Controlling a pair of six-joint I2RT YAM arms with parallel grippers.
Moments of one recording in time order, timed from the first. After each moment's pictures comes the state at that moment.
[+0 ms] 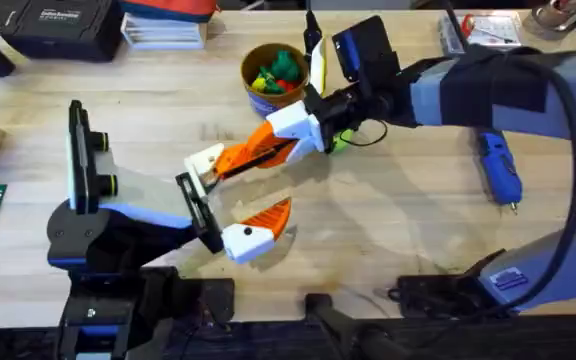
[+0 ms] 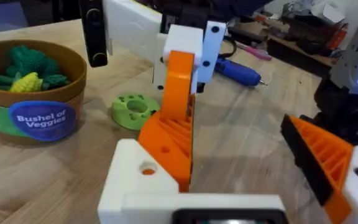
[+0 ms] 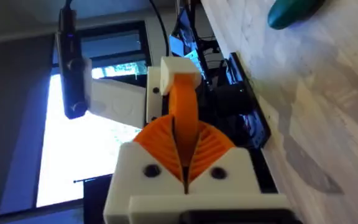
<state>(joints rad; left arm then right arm) 0.01 0.01 0.01 -0.11 1.10 -0.17 0.51 1.75 0.98 -0.09 -1.37 0.79</state>
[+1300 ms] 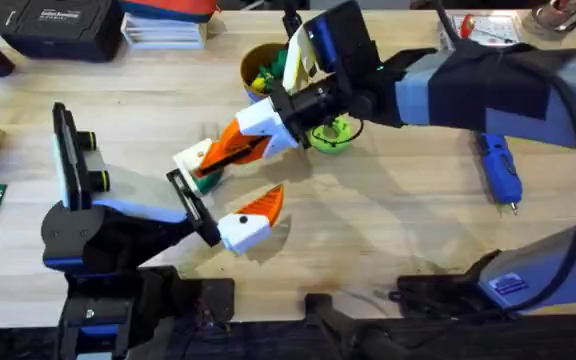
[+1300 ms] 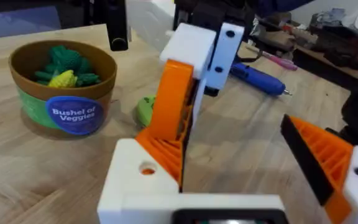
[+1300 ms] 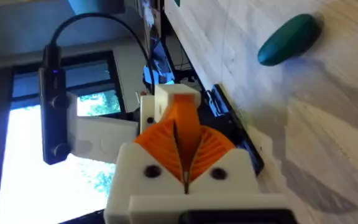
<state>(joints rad) 0.05 0.01 0.01 -0.11 1.05 -0.19 0.63 1.75 1.07 -0.07 -1.12 0.90</state>
